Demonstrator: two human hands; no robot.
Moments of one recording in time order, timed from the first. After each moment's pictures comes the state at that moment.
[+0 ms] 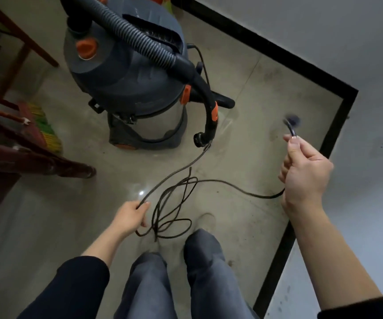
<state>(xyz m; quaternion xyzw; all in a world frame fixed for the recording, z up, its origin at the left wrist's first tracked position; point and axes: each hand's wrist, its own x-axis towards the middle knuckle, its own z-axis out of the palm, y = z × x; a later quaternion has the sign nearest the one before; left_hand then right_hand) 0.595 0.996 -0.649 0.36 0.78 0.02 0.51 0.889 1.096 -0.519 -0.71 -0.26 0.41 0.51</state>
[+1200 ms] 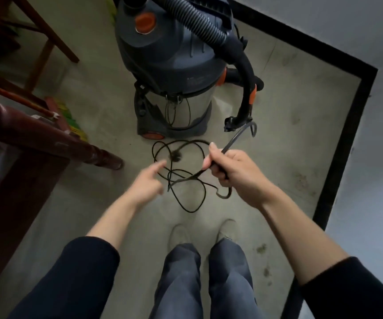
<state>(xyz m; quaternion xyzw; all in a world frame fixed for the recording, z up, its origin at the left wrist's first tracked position) 0.478 0.991 -0.620 0.41 0.69 0.11 0.58 0.684 1.017 -0.547 -0.56 -0.38 0.70 0.22</state>
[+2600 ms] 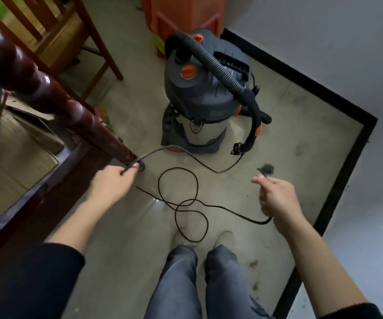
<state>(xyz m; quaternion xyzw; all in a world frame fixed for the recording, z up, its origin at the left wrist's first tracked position) 0.389 0.945 -0.471 0.43 0.85 0.04 0.30 0.726 0.981 -0.455 -0.73 -0.30 0.56 0.26</state>
